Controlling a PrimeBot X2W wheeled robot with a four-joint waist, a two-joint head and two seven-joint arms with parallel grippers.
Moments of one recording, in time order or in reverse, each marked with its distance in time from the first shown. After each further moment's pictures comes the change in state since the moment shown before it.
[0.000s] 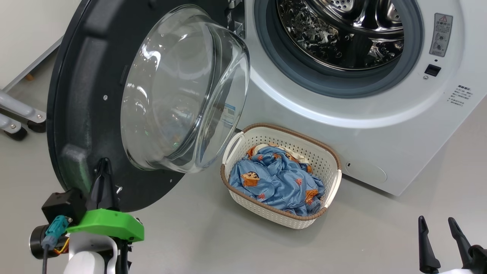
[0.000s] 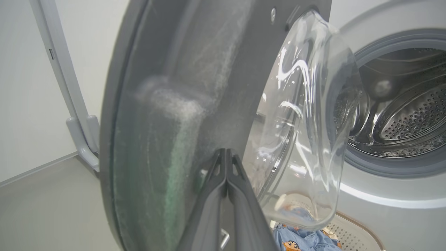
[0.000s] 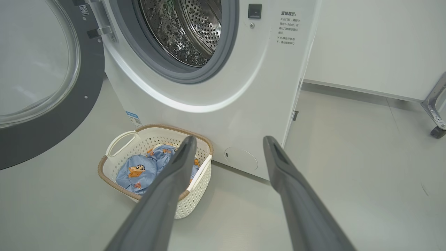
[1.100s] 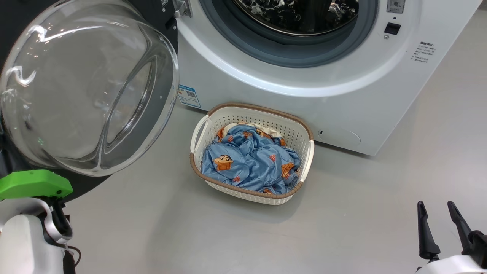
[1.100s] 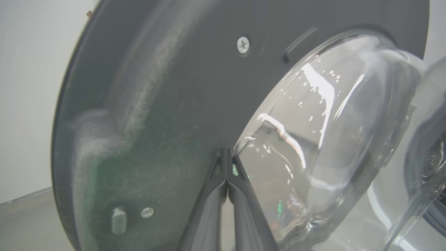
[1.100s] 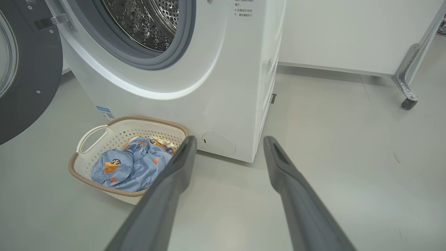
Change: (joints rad) left arm -0.257 -0.015 0.367 0.266 0.074 0.007 -0.105; right arm -0.050 -0.029 0.030 -0.007 0.000 0.000 0.000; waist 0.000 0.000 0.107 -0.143
